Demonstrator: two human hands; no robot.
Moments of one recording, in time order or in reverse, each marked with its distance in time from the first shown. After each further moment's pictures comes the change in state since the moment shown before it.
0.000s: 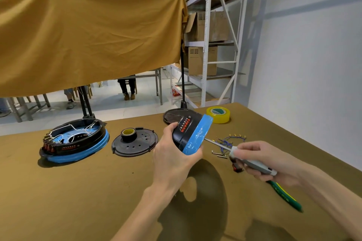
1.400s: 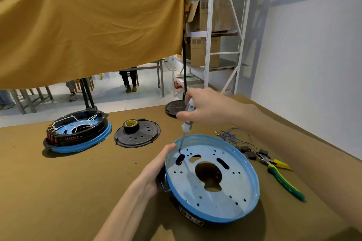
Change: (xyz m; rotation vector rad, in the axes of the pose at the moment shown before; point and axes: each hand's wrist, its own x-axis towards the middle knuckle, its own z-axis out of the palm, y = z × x) left_hand -0.010 -0.060 -0.022 -0.616 -0.439 -1.130; right_hand 0.075 -0.118 0.078 -1.133 0.301 -0.437
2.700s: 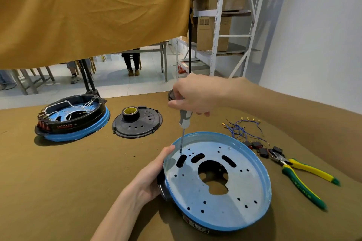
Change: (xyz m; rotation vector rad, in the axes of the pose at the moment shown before) left_hand 0.033 -0.021 -0.020 -0.072 -0.063 -0.063; right_hand 0.070 0.001 0.025 -0.170 -0.289 -0.184
